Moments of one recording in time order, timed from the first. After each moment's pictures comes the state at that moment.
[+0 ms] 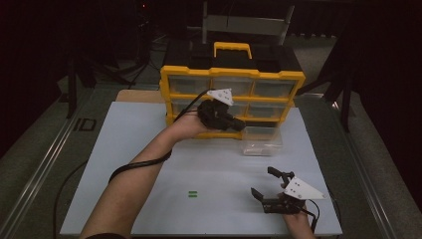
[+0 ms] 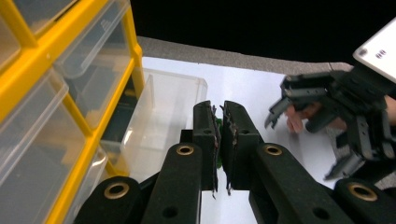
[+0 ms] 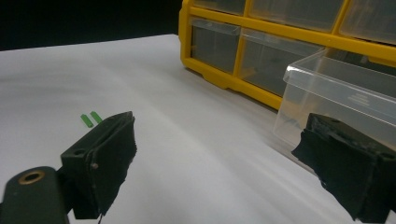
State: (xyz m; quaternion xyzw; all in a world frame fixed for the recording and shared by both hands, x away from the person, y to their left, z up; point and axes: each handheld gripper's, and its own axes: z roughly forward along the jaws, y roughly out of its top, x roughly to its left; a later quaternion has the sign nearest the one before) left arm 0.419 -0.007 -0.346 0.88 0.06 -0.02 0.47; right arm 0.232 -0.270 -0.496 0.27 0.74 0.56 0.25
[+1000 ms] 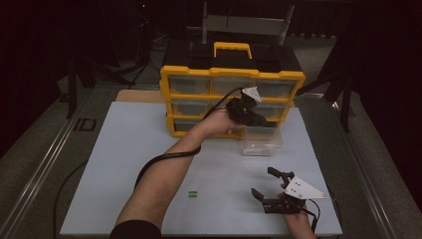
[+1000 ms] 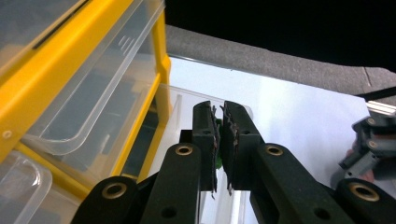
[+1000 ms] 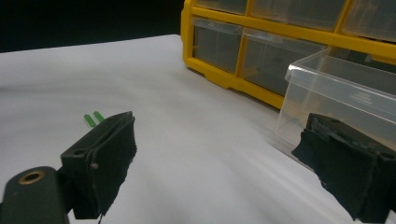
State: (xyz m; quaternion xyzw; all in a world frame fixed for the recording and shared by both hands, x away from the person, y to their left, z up) left arm 0.450 -0.083 -0.370 0.89 0.11 0.01 0.44; right arm 0.232 -0.271 -0.496 0.26 0.74 0.57 0.24
